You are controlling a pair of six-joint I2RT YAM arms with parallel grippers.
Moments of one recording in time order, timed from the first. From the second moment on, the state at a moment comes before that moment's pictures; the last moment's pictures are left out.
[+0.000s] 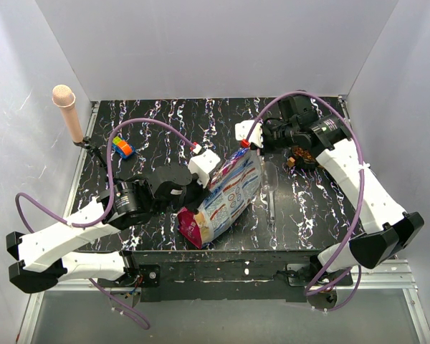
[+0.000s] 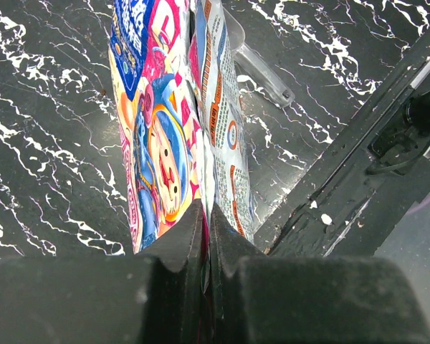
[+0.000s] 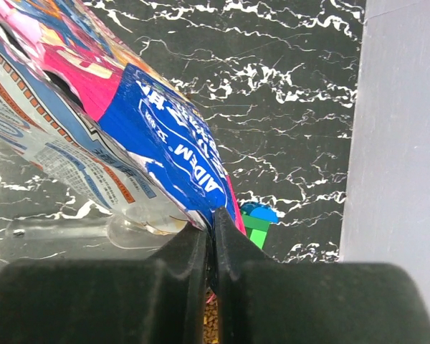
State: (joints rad) left arm -1.16 1.07 1.28 -0.77 -0.24 -0.18; right arm 0.53 1.43 1.66 -1.04 -0.45 -1.12
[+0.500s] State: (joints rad) left arm -1.16 1.05 1.28 -0.82 -0.23 -0.18; right arm 0.40 1.43 1.65 -0.91 -0.23 -1.13
